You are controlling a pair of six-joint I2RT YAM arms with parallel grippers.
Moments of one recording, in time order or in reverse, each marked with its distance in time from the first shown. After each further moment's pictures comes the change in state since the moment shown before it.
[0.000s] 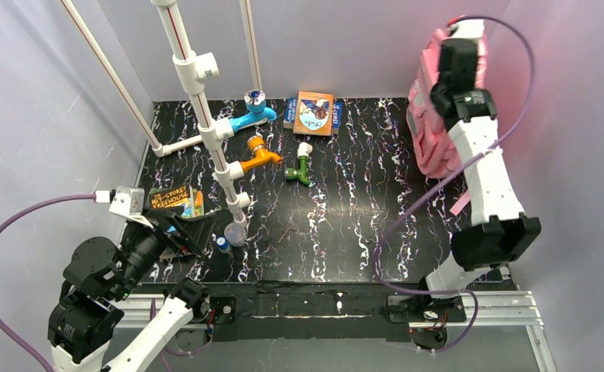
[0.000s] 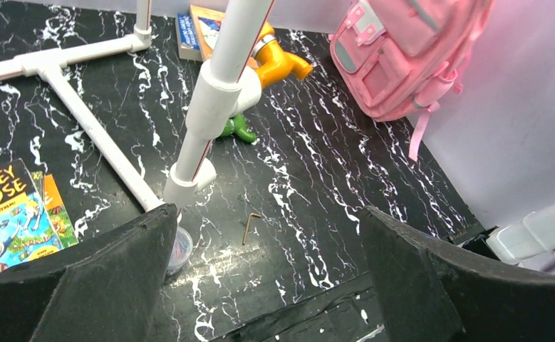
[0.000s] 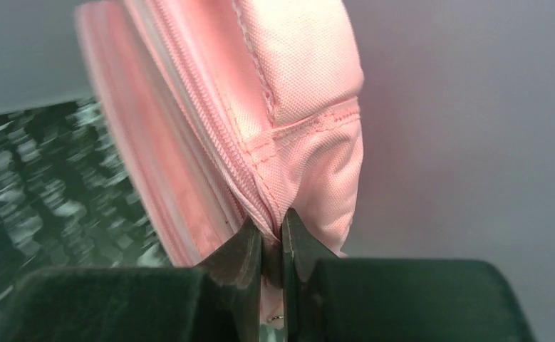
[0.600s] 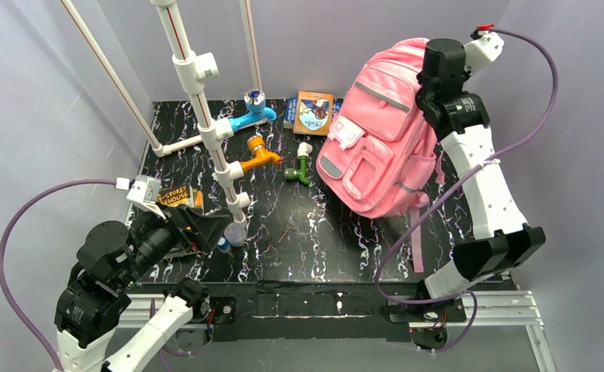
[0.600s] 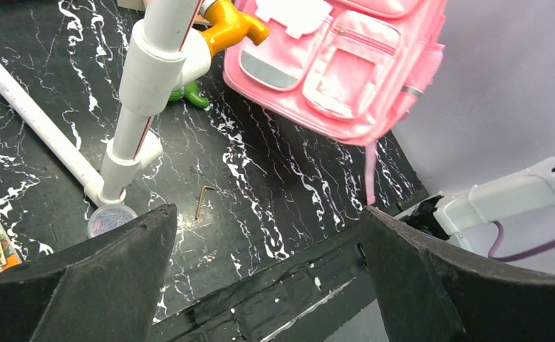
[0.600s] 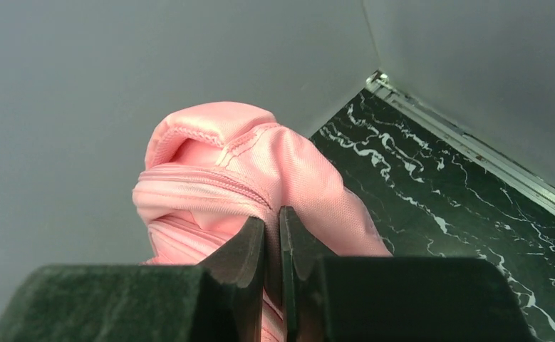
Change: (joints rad) left arm -0.001 0.076 0.011 -0.002 0.143 -0.092; right arm 0.205 -0.134 -0.011 -0.035 0.033 0.752
